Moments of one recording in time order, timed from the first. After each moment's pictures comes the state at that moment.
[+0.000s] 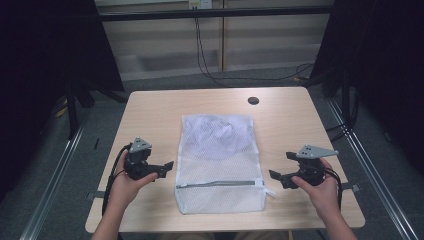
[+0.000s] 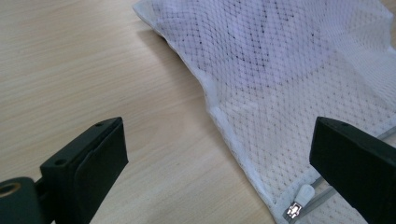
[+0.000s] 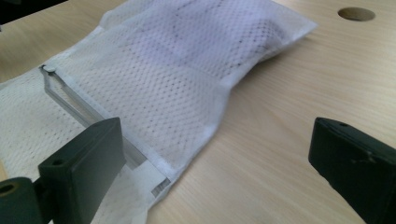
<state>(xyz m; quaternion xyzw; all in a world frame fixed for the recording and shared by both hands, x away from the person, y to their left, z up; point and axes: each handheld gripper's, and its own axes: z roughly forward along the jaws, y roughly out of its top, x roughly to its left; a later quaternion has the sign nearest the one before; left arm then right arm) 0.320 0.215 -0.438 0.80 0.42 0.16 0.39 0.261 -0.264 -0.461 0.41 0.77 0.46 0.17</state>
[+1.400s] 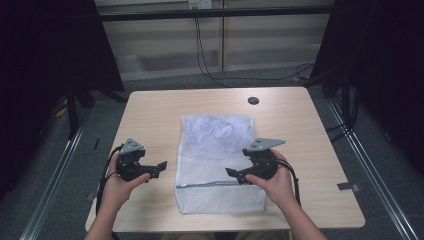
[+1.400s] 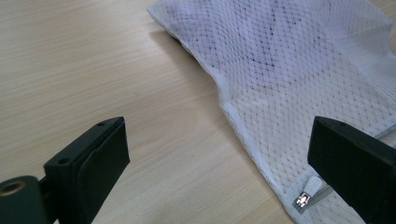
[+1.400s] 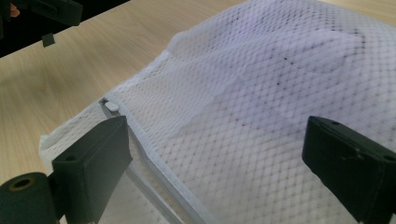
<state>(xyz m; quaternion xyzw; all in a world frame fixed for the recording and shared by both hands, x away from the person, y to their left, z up) 0.317 0.235 -0.437 0.79 0.43 0.15 0.41 0.289 -0.146 -0.442 0.37 0.80 0.46 0.12</state>
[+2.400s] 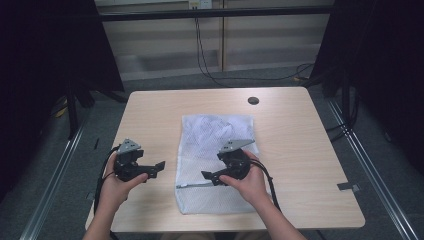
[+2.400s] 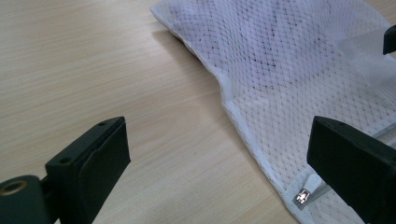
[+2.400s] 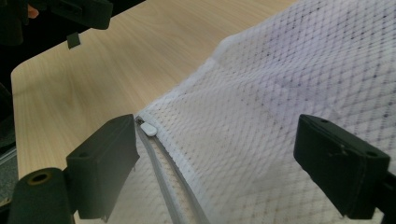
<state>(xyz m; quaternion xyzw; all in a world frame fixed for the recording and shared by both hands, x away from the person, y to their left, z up) 0.316 0.241 -0.435 0.79 0.43 0.15 0.41 0.300 -0.082 -0.450 0.35 0.82 0.45 0.08</state>
